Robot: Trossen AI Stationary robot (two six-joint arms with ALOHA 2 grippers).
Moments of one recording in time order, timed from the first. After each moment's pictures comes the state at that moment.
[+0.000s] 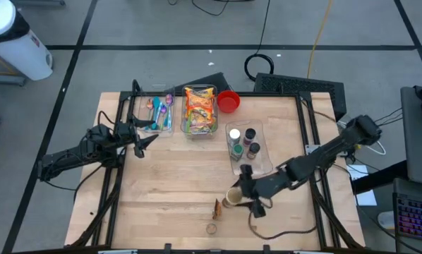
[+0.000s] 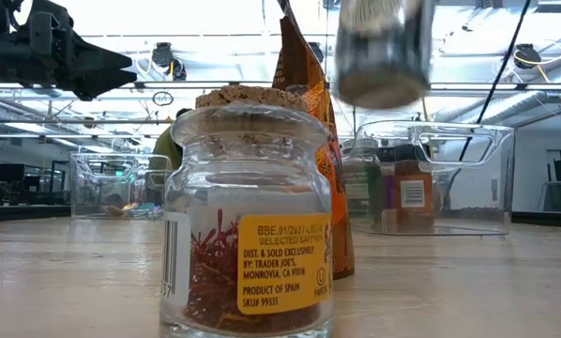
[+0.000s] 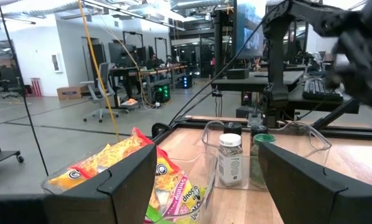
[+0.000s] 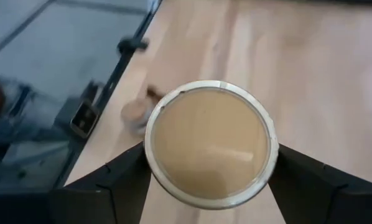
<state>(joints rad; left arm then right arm) 0.29 0.01 0.11 0.01 0.00 0.06 0.50 1.45 1.05 -0.22 0.18 0.20</state>
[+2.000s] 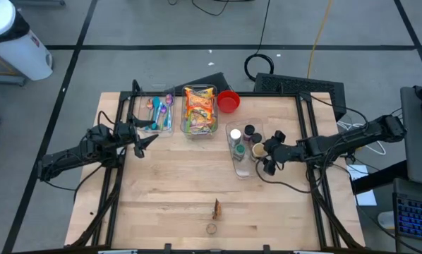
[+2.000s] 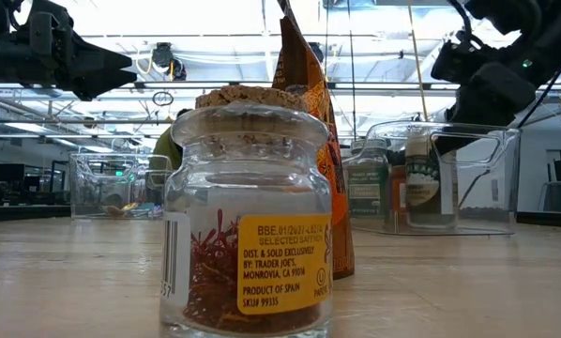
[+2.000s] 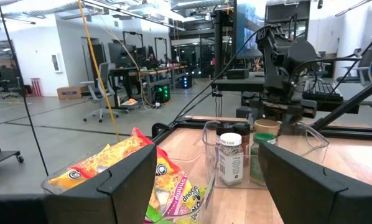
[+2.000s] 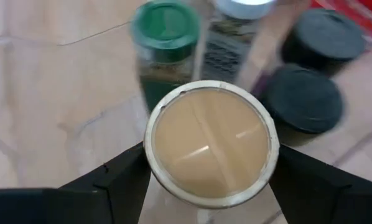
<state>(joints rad) 0.29 0.01 0.11 0.01 0.00 0.06 0.19 0.96 0.47 -0.33 0.40 0.40</state>
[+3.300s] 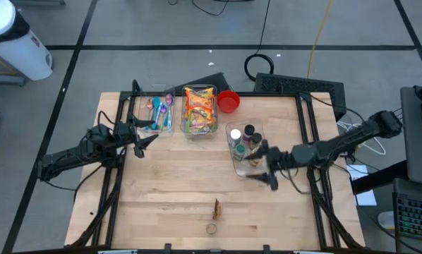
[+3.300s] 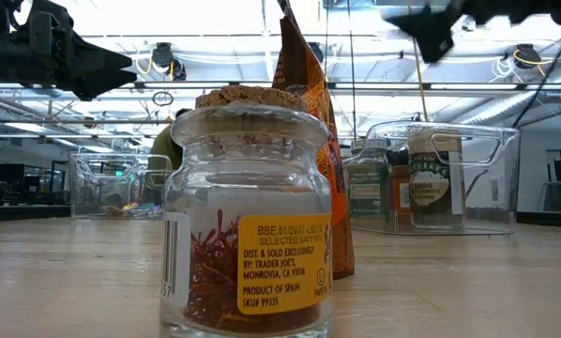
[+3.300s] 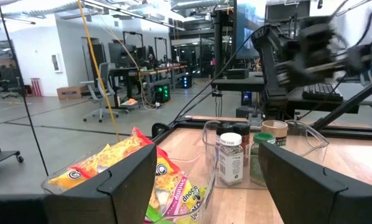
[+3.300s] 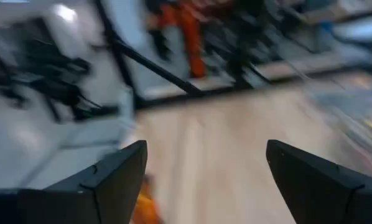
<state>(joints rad) 0.29 0.01 0.11 0.01 0.00 0.06 0.34 0.98 0.47 0.43 0.21 0.27</state>
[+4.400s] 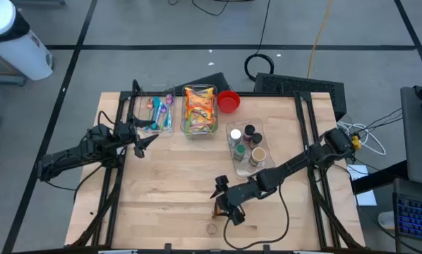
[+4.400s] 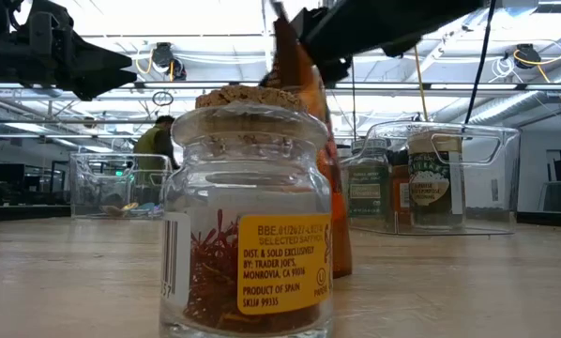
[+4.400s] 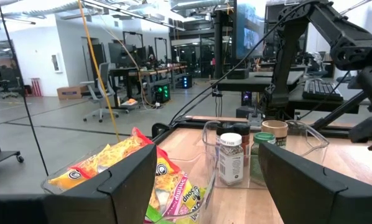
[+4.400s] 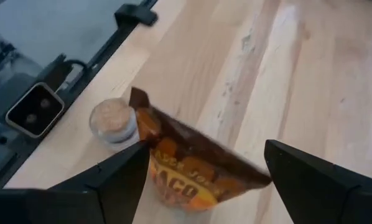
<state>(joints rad) 0.29 0.01 0.11 0.01 0.00 0.06 0.43 1.82 1.18 -0.01 0.06 -0.01</state>
